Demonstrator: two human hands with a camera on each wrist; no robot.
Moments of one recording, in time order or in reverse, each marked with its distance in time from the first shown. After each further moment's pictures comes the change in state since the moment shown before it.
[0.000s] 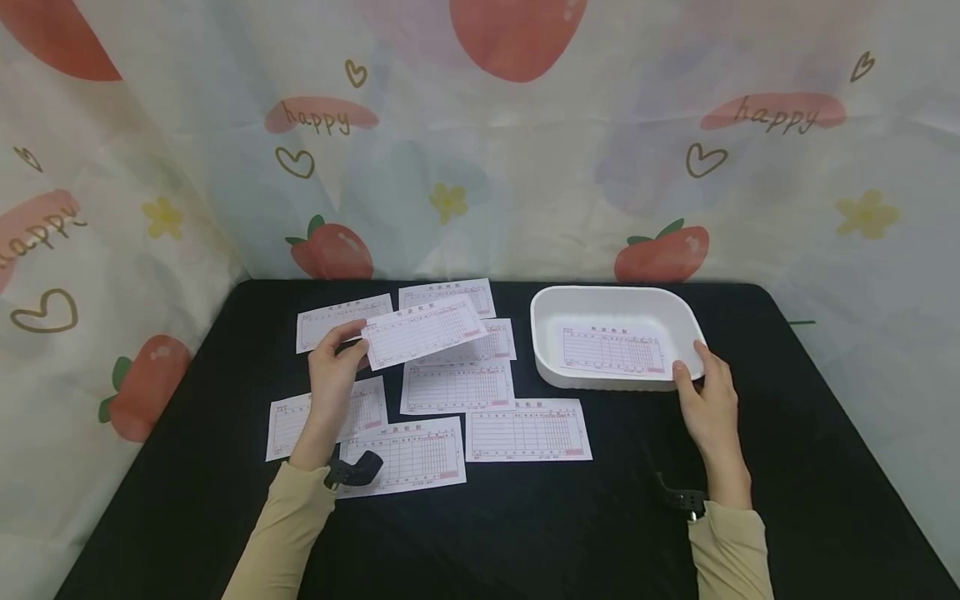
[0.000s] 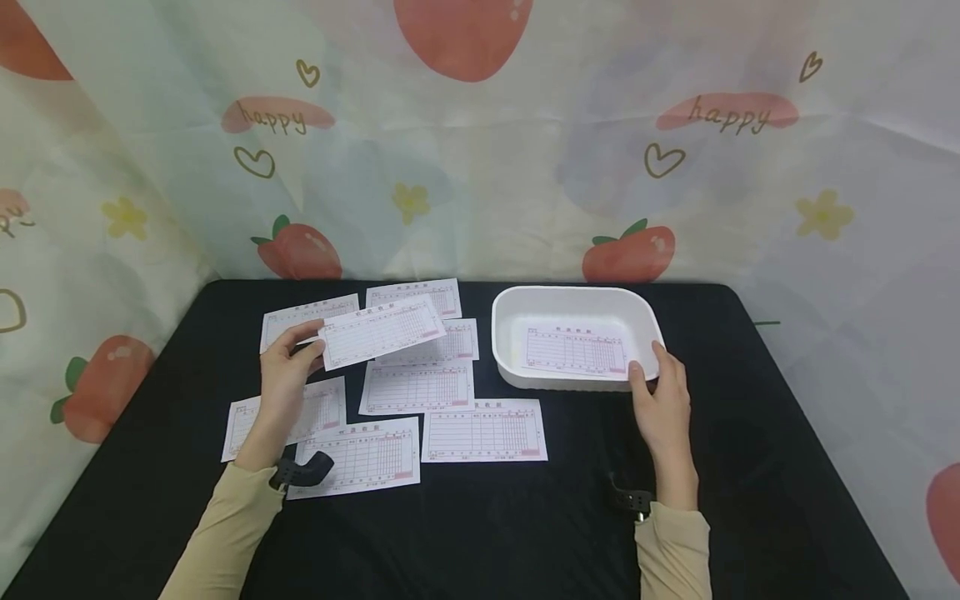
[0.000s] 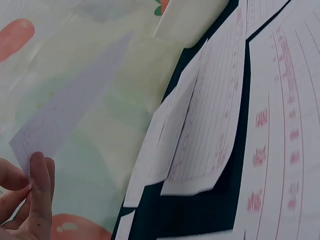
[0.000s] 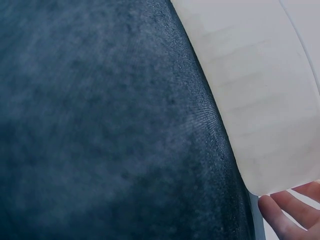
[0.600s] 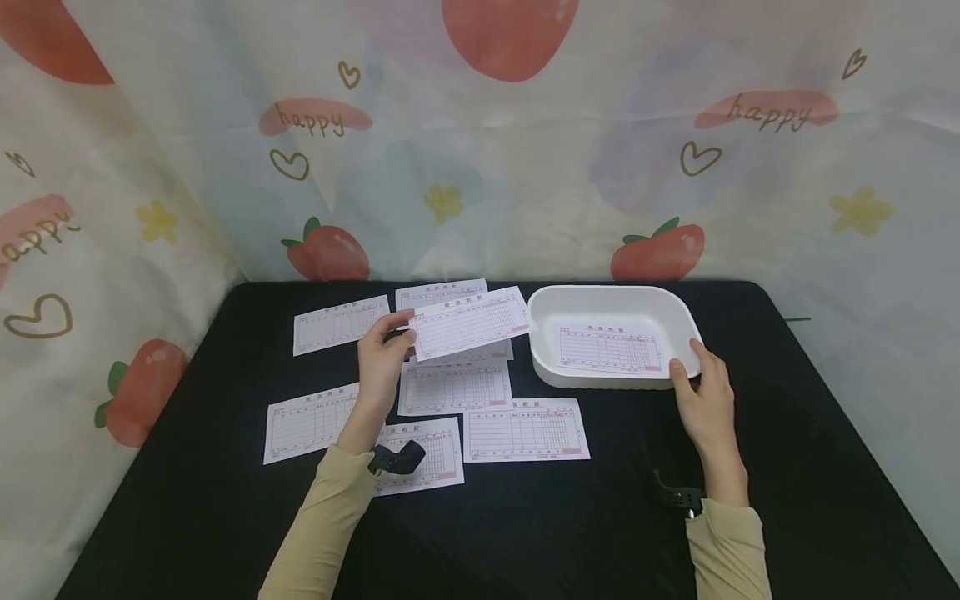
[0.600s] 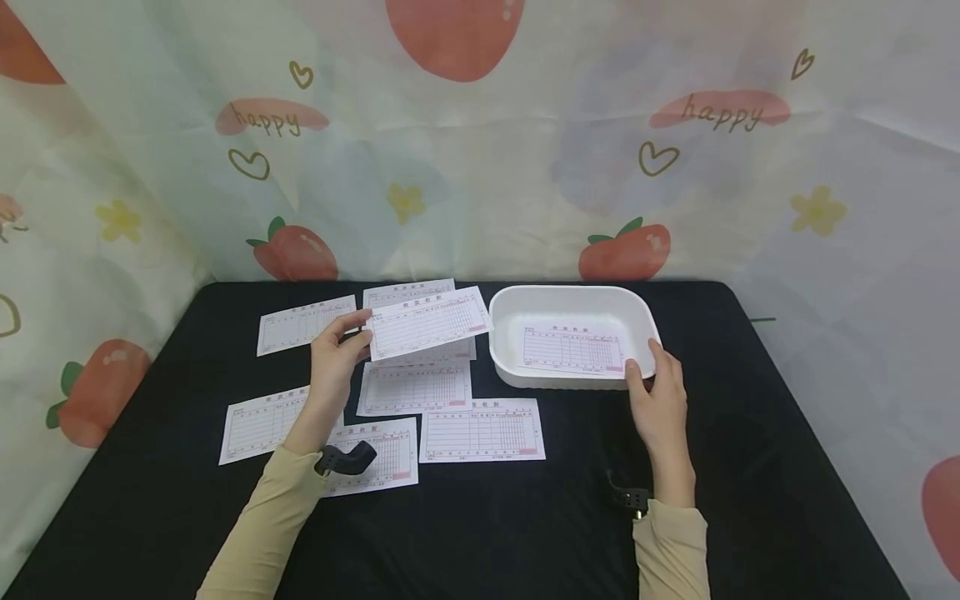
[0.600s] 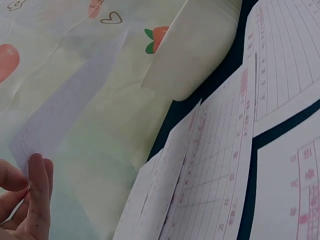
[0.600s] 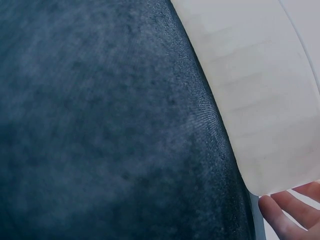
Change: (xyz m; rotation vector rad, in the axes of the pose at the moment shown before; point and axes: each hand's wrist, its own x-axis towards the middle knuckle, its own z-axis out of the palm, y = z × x) left_hand -0.002 0.009 0.063 -0.113 -0.076 0.030; right_hand -0.001 0.001 0.001 -0.007 0.019 -0.020
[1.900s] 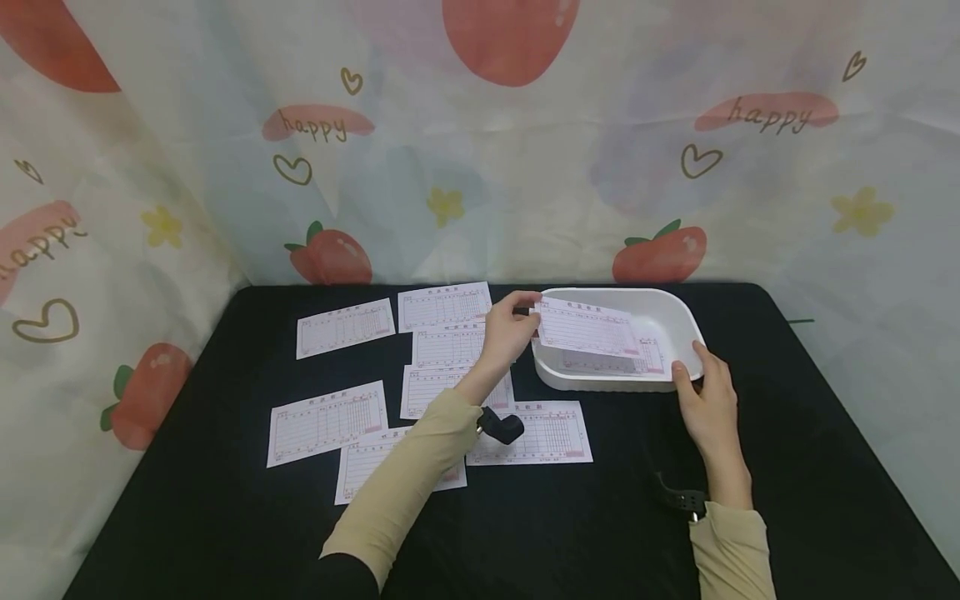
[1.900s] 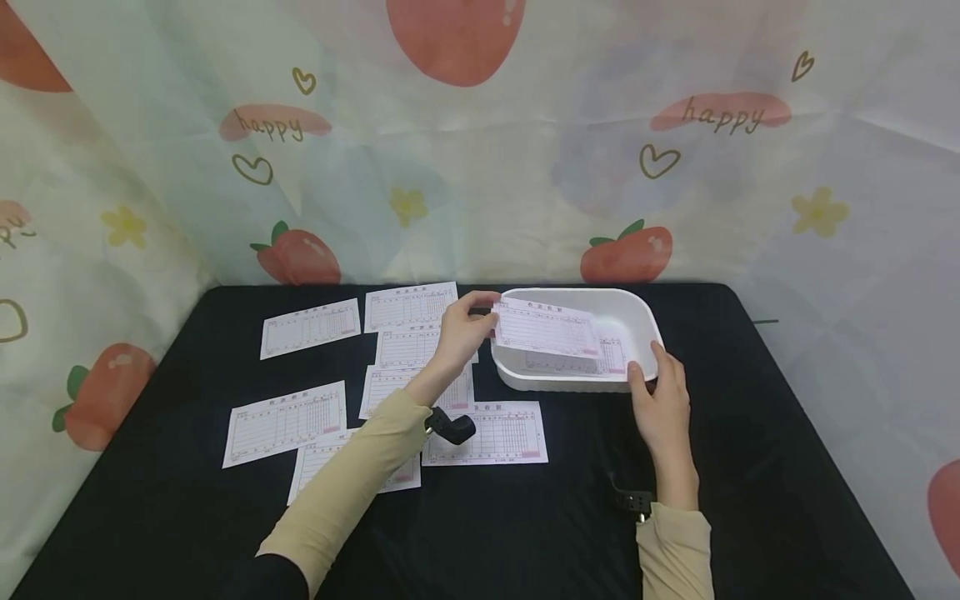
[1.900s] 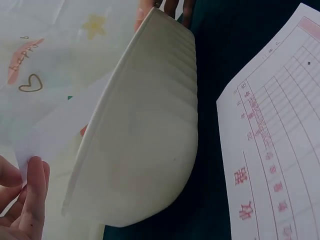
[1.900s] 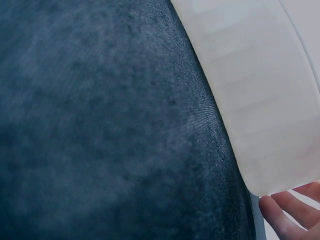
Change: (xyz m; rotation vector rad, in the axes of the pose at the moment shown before) left_hand 0.009 0.012 0.151 0.158 -0.300 0.081; right_hand 0.001 0.002 -0.001 0.001 -0.010 -0.002
